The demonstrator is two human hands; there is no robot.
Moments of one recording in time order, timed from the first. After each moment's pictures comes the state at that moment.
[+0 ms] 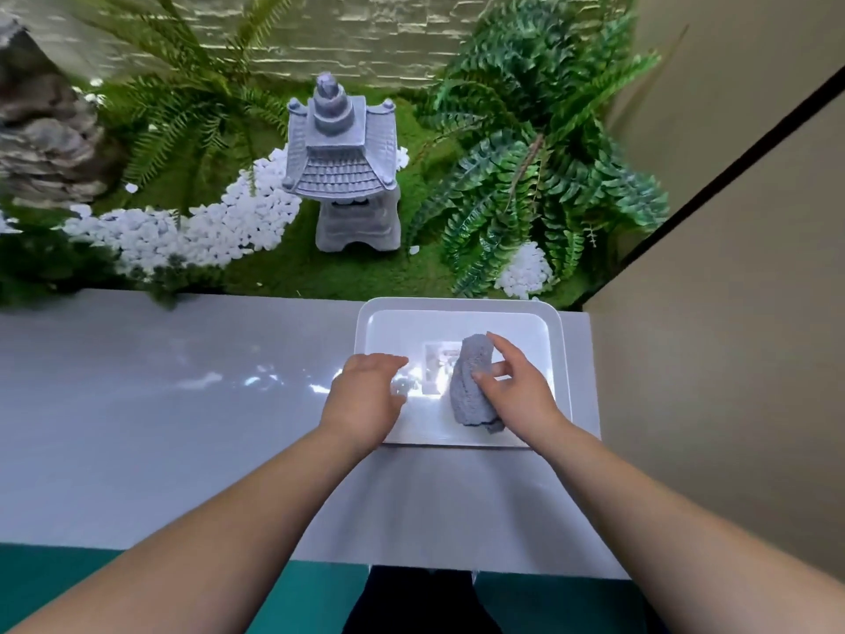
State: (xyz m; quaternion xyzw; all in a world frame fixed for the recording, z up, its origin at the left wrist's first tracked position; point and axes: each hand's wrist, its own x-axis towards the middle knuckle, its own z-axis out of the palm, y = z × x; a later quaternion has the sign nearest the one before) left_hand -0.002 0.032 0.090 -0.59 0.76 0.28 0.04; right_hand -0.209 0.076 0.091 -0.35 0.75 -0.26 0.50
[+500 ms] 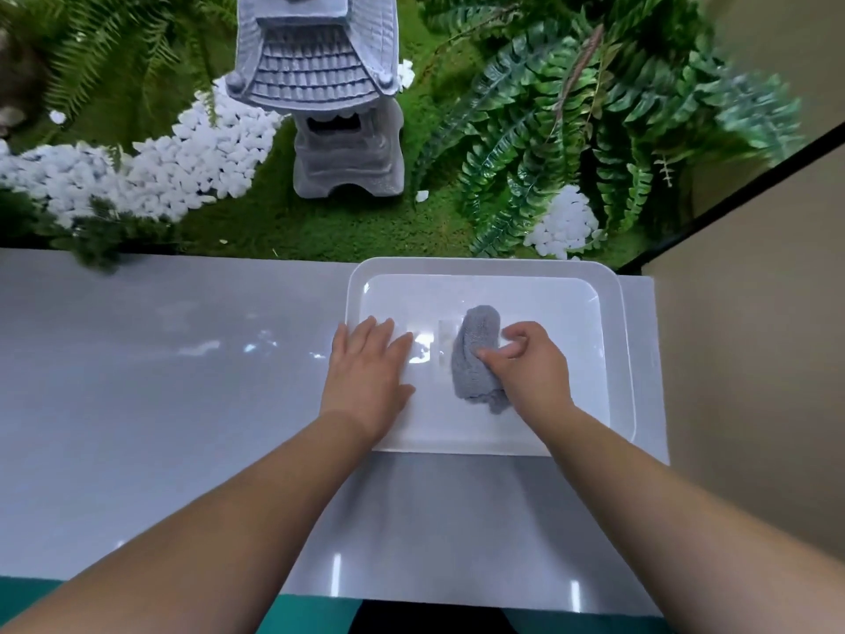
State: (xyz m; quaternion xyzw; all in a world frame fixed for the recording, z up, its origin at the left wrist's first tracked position) left_hand 0.000 0.010 -0.018 -0.54 0.82 0.13 0.13; right_hand -0.204 0.045 -0.020 -0.31 0.80 -0.25 0.45
